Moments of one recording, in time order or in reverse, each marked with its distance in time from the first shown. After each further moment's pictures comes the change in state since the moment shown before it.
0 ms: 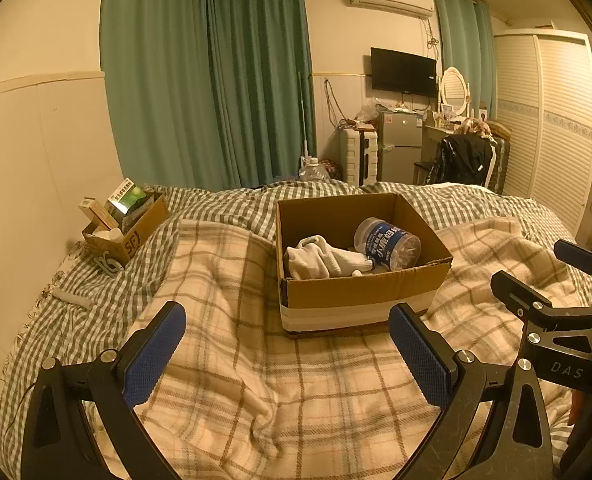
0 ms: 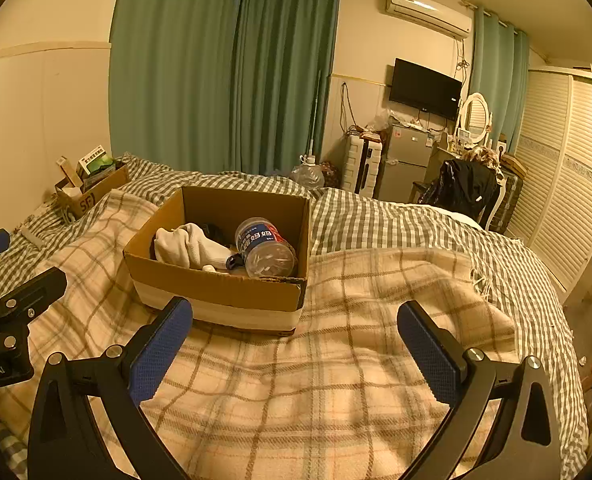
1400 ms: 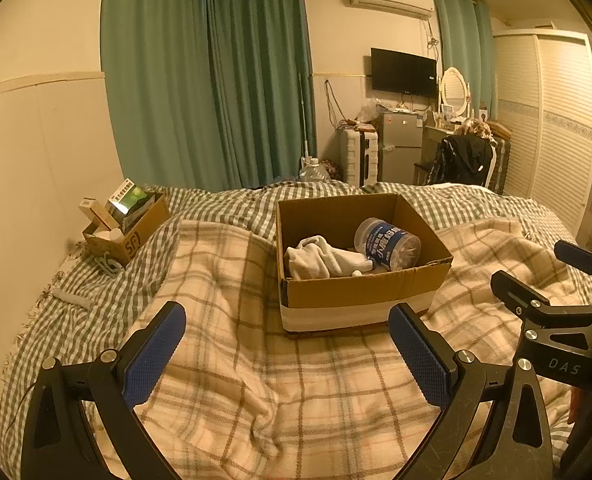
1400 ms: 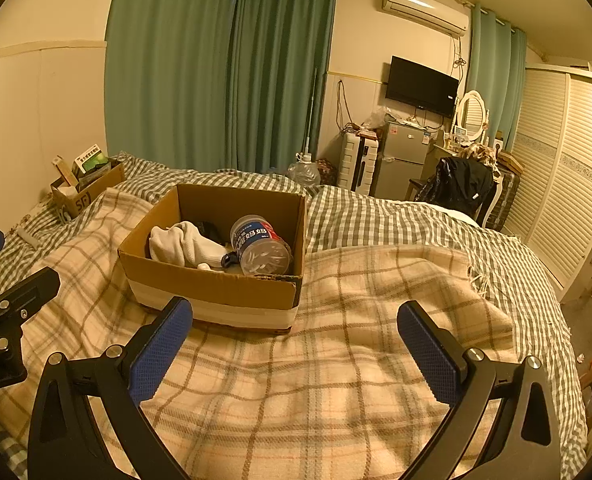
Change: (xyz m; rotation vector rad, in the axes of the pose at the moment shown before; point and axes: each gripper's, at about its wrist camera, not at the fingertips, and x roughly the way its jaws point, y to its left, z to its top) left arm -0.003 -0.002 -0.001 -0.004 -0.002 0.009; right arm 0.002 -0.001 0.000 0.004 0.010 -0.014
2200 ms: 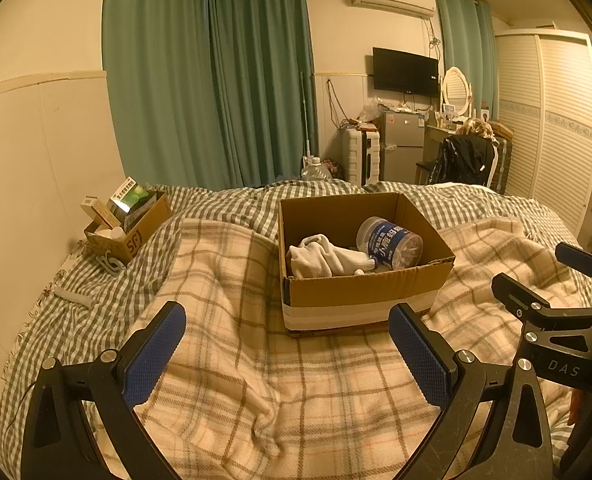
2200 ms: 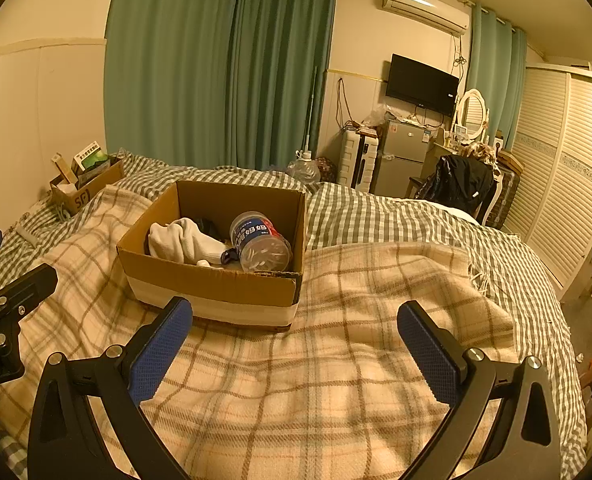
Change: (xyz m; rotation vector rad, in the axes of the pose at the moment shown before) left arm 0.001 0.002 0.001 -0.005 0.004 -0.001; right arm 0.002 -0.001 -0.002 0.000 0.008 -0.001
